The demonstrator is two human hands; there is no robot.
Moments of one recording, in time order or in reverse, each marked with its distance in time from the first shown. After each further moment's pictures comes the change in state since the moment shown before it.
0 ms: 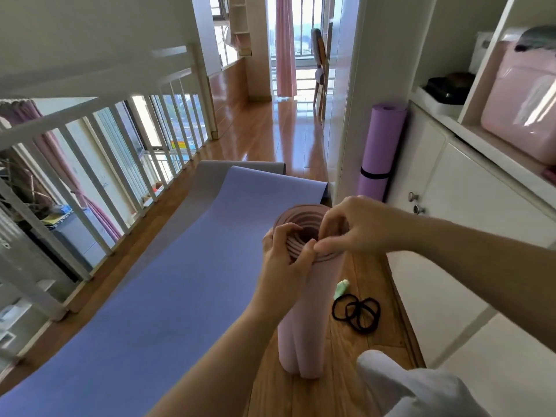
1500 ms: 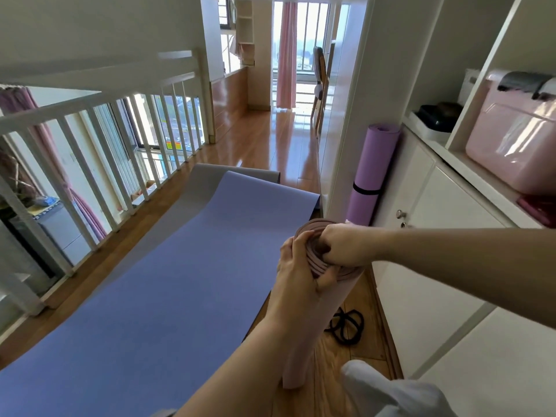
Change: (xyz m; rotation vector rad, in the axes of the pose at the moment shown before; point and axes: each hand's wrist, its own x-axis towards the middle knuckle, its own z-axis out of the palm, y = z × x) left_hand -0.010 -0.002 0.029 0.047 -0.004 0.189; right_hand 0.024 -0.004 0.011 -0.280 -0.338 0.260
